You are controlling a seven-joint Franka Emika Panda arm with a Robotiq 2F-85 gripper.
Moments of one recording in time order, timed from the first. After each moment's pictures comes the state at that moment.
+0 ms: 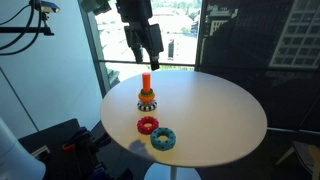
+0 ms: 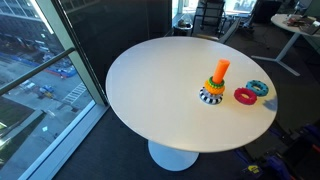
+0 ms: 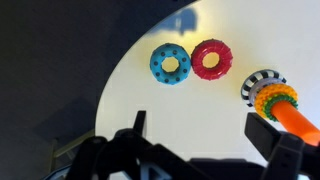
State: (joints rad) arm -0.12 -0.53 -0.18 -2.53 -0.12 2.12 -0.12
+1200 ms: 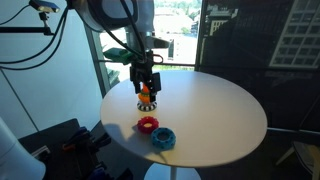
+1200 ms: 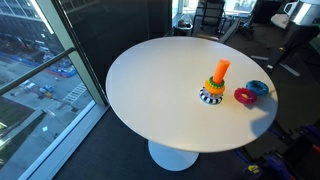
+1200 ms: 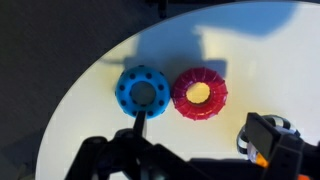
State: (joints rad) arm -0.09 -0.21 -0.07 -2.57 -0.13 2.31 -0.08
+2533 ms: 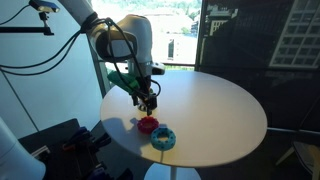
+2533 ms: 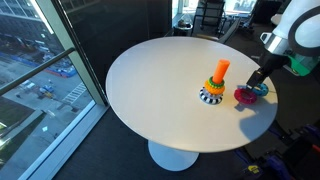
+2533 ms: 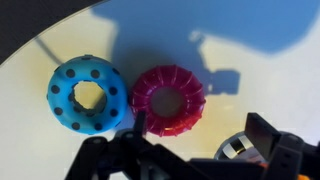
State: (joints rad) arm -0.03 0.00 -0.06 -2.62 0.04 2.58 -0.22
